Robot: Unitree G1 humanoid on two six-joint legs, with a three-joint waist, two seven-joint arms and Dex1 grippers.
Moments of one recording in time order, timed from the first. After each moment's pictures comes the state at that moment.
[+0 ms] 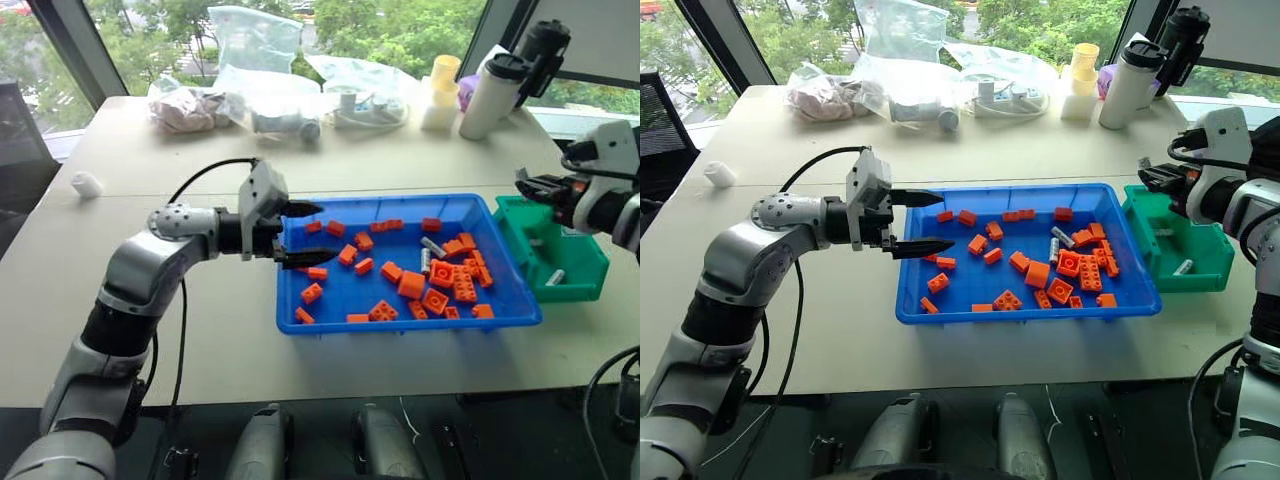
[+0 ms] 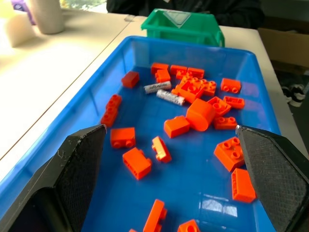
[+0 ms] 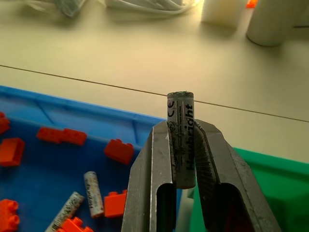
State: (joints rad) left arm -0.69 0.57 -0.18 -0.14 -0.50 0.59 -0.98; right arm -0.56 -0.92 -0.35 0.00 0.38 1.04 0.58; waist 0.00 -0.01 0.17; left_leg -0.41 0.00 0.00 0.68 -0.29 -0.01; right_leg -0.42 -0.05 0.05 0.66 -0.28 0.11
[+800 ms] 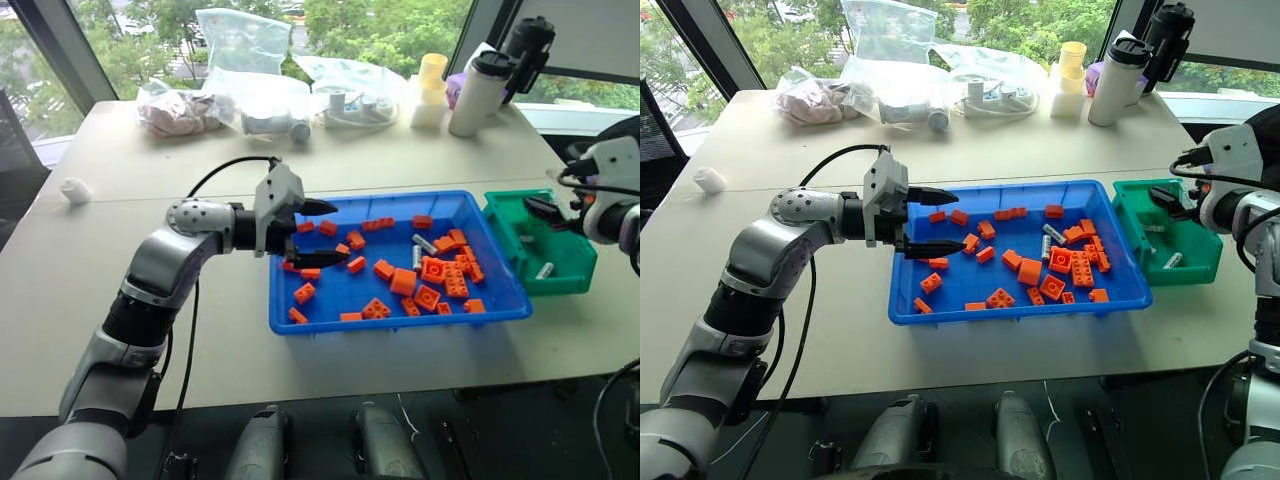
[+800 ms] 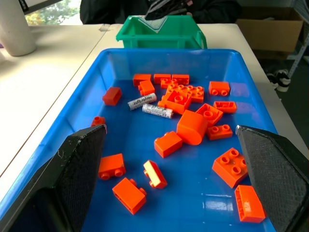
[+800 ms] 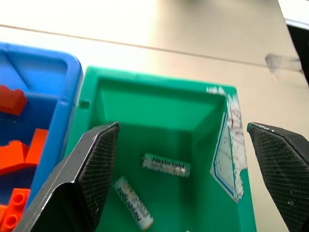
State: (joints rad) left arm -0.71 0.53 -0.21 -0.09 -0.43 0.52 -1.05; right arm -0.63 -0.92 -0.28 0.07 0.31 0.99 0.52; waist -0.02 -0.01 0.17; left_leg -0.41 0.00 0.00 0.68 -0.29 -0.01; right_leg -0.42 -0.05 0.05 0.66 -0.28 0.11
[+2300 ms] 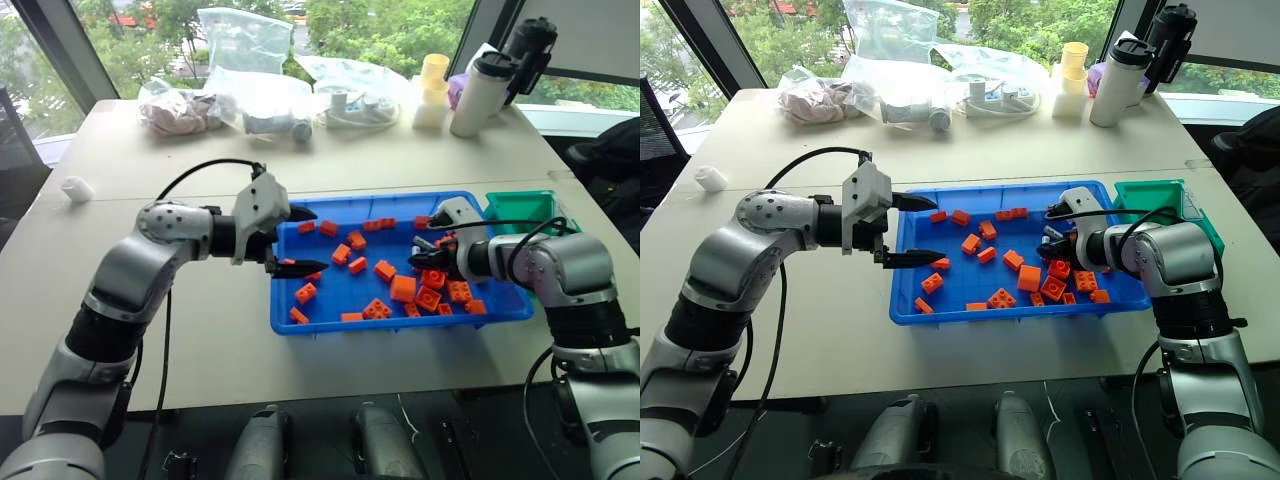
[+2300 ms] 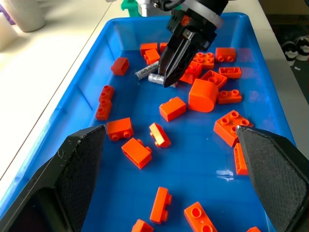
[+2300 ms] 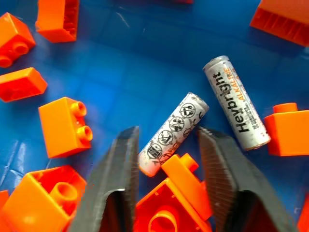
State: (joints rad) left arm -0.65 0.66 -0.18 -0.25 -0.40 0.60 -1.03; right arm -0.65 -0.69 0.06 0.01 0.45 1.30 0.55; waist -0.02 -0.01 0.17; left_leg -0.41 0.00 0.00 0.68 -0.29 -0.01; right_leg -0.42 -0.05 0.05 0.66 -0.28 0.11
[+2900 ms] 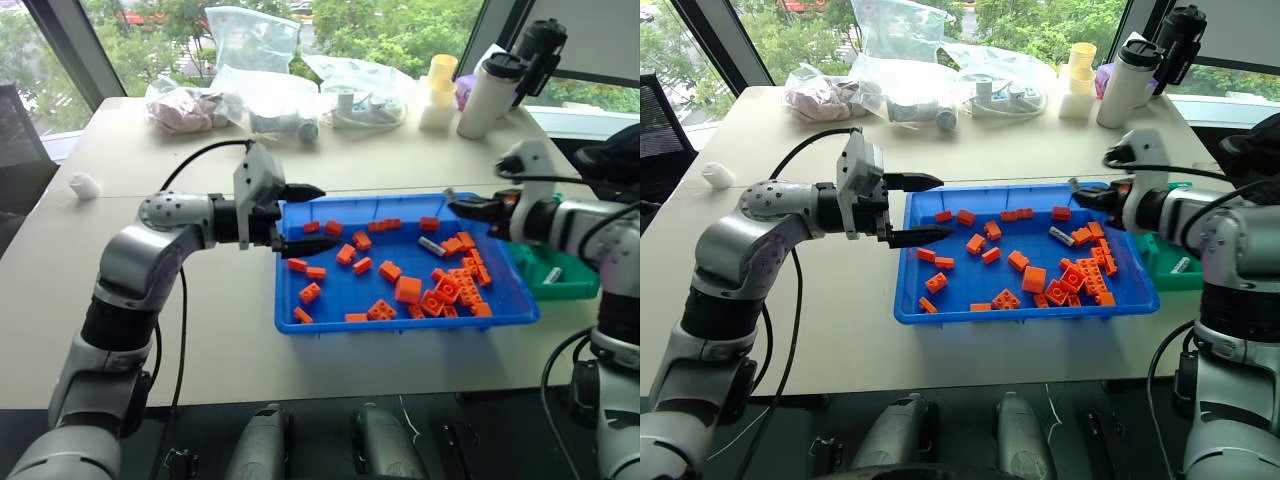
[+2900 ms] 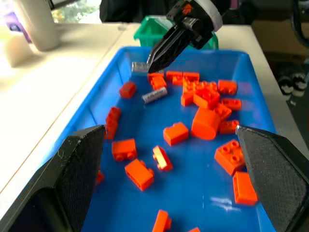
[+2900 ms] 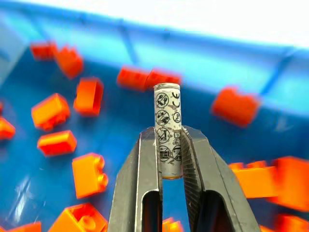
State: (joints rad) left arm -0.72 0.55 -0.10 -0.18 -0.49 0.62 -1.00; right arm -0.69 -0.75 -0.33 -0.10 0.52 1.31 0.55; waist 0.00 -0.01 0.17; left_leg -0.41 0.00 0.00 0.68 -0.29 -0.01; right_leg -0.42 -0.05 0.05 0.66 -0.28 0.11
